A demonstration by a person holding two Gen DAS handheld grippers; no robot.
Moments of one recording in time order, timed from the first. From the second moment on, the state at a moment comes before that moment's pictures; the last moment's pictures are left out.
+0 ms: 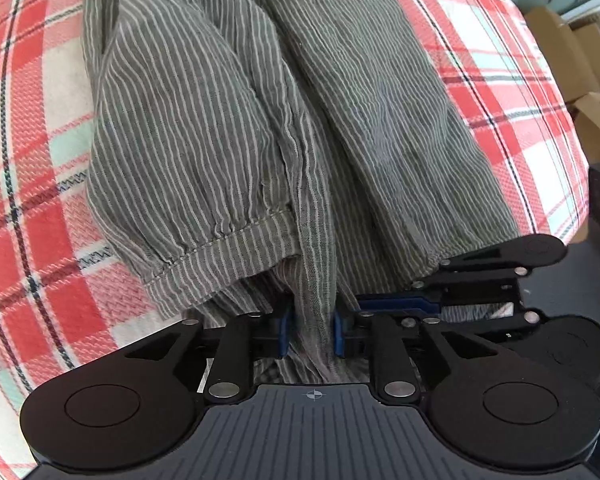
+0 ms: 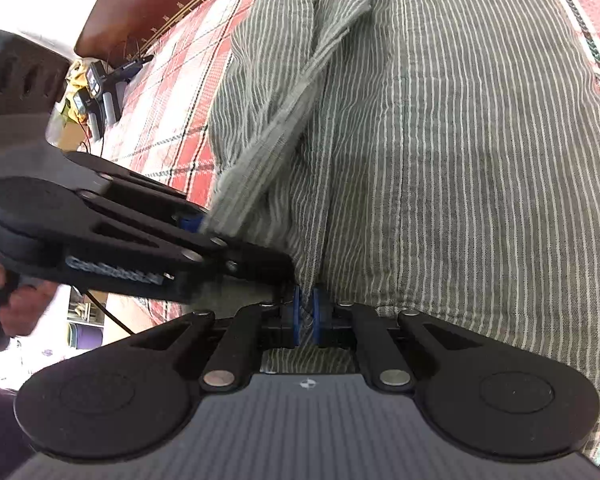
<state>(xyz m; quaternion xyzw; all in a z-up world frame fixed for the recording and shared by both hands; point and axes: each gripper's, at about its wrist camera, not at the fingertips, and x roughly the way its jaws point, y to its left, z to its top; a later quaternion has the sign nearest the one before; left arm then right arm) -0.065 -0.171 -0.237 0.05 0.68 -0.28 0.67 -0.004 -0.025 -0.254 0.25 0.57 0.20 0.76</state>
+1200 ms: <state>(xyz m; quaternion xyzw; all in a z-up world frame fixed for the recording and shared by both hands) -0.076 -0.110 -0.217 -0.04 0.66 -0.20 0.72 -0.035 -0.054 -0.220 0.32 0.54 0.26 0.73</state>
